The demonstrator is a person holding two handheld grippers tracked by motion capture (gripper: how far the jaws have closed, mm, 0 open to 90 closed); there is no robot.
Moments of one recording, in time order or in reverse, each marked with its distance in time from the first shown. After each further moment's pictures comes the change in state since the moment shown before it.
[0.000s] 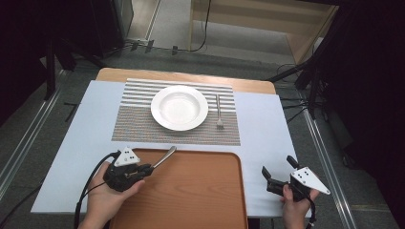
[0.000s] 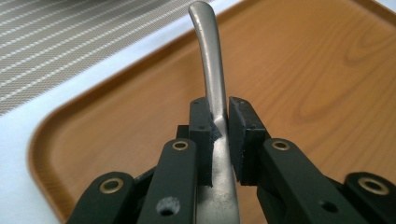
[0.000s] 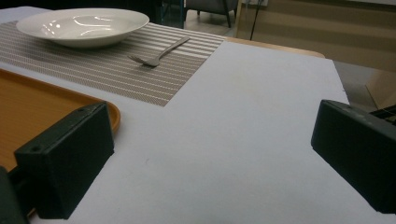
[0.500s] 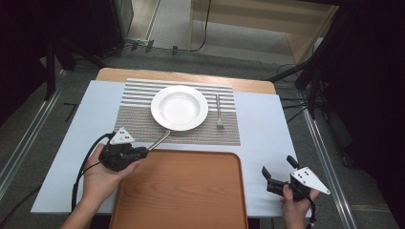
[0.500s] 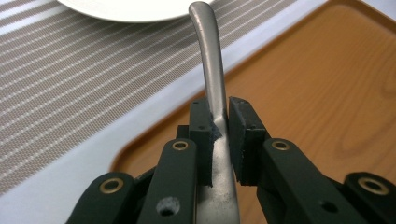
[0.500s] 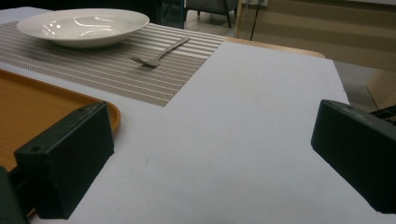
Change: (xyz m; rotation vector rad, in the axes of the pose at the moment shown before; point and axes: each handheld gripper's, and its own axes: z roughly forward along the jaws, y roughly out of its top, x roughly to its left) left arm 0.036 0.031 -0.005 -0.004 0.035 -0.012; right arm 0.000 0.000 0.000 -0.002 0.000 -0.001
